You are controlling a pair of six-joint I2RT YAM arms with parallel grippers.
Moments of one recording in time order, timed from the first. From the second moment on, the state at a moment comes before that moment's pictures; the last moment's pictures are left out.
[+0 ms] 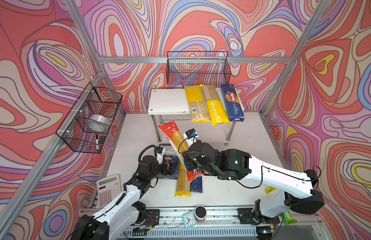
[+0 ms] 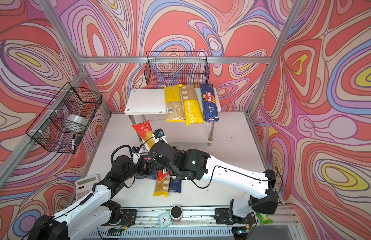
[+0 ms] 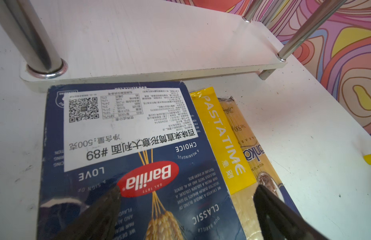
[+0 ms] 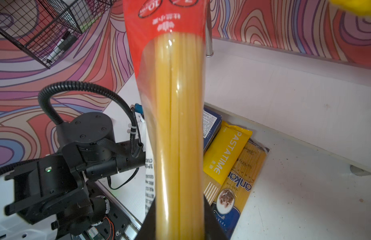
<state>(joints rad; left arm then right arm) -0.34 0.92 0.28 0.14 0.26 -0.26 1.26 1.54 1.75 -0.88 0.47 0.57</state>
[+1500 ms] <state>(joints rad) -0.35 0.89 0.28 0.16 0.30 -0.24 0.98 1.92 2.34 -0.91 0.53 0.37</state>
